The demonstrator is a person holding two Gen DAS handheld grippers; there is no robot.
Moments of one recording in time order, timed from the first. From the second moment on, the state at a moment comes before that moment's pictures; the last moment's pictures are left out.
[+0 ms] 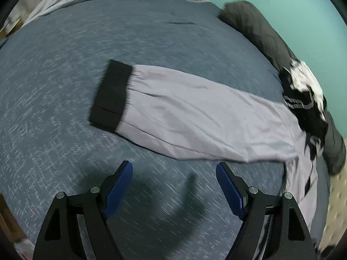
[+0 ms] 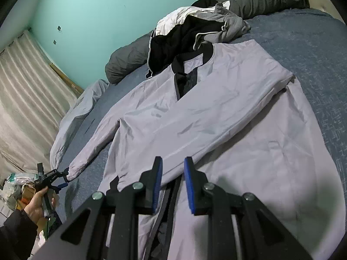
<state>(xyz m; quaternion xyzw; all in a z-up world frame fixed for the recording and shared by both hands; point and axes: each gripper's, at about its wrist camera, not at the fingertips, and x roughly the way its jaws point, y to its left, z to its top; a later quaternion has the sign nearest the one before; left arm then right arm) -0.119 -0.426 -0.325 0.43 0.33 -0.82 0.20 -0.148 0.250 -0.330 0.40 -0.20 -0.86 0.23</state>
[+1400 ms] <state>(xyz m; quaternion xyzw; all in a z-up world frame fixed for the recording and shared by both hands) -0.216 -0.294 -0.147 0.31 0.20 -0.93 0.03 -0.135 0.287 -0.321 0.39 -0.20 -0.88 0.20</state>
